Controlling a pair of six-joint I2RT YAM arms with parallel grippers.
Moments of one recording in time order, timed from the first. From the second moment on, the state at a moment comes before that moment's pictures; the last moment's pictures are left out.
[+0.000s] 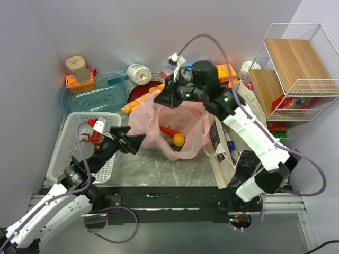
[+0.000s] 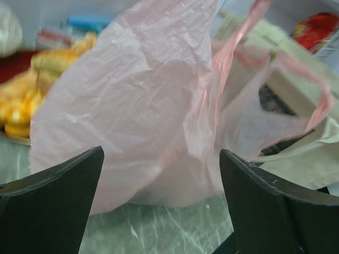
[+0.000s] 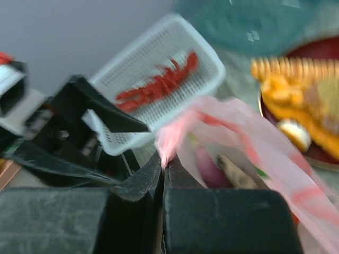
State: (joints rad) left arm -0.69 0.48 0.53 -0.02 -0.07 -0.44; right arm 0.69 1.51 1.73 -0.55 -0.43 0.28
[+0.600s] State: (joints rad) left arm -0.69 0.76 0.96 0.02 0.26 -0.01; right arm 0.75 1.63 2.05 -0.98 -0.59 0.10
